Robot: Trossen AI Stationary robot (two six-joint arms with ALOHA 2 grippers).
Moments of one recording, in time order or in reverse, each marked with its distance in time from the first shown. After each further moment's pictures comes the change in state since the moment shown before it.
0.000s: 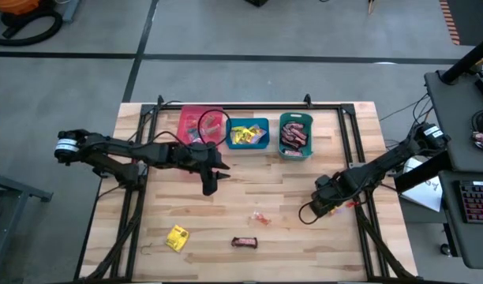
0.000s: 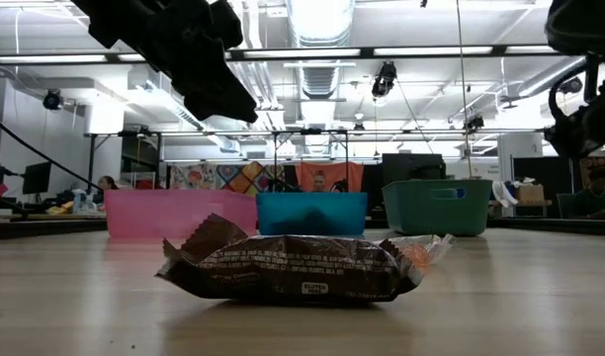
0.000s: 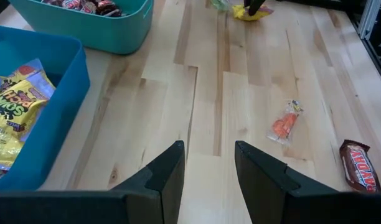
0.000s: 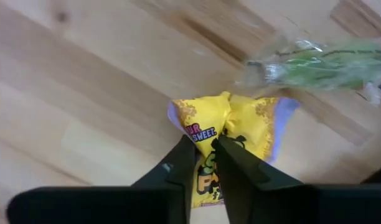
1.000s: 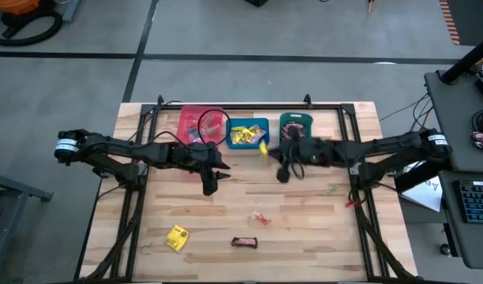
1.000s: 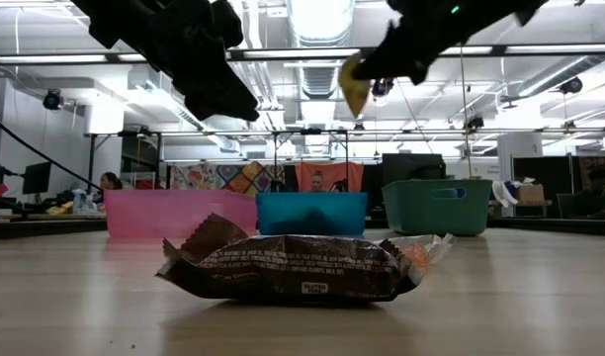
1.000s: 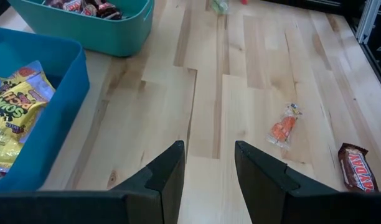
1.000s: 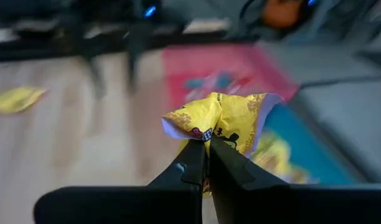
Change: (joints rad) left arm 0.000 0.000 -0.002 0.011 0.000 -0.007; right arm -0.419 0.011 0.238 0.834 0.420 -1.405
